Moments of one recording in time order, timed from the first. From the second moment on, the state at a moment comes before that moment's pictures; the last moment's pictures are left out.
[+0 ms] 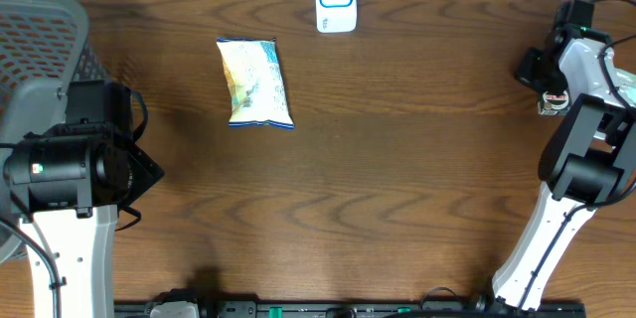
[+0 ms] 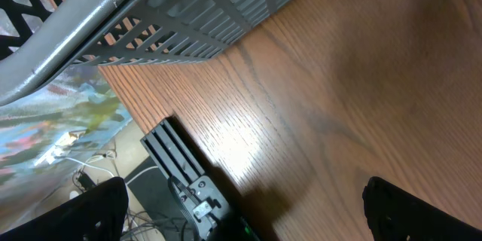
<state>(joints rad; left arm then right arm) 0.07 1.19 1.48 -1.69 -0.42 -0.73 -0.32 2.36 1.89 -0.83 0.11 0.29</state>
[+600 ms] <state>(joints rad) 0.07 1.19 1.48 -1.69 -0.42 -0.73 -0.39 2.36 1.96 -1.13 0.35 0.30</state>
